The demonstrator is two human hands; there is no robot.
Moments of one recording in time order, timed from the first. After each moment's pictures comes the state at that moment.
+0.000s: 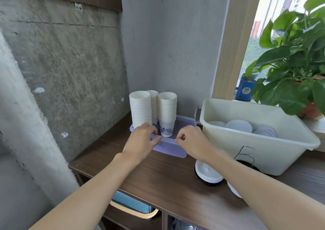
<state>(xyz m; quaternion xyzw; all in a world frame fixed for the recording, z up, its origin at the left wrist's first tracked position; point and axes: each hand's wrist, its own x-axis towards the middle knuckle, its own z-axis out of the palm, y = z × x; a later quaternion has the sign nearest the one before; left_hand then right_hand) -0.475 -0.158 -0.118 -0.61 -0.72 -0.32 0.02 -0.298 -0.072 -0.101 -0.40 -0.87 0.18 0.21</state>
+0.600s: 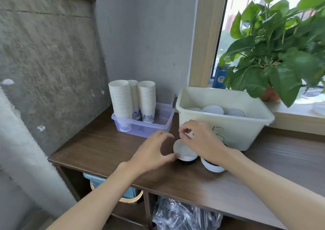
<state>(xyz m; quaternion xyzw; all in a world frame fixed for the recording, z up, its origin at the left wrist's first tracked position) -0.385 -0.173 -0.150 -0.71 -0.61 -0.31 -0.13 -0.202 -0.112 -0.096 -0.37 -0.87 0.19 0.29</state>
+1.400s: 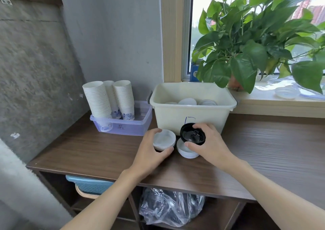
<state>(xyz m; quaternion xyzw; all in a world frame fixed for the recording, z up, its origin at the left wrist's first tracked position) -0.319 -0.174 -0.178 -0.61 -0.62 -0.45 -0.19 -0.102 -0.122 -0.140 -0.50 -0.75 0.26 0.34</state>
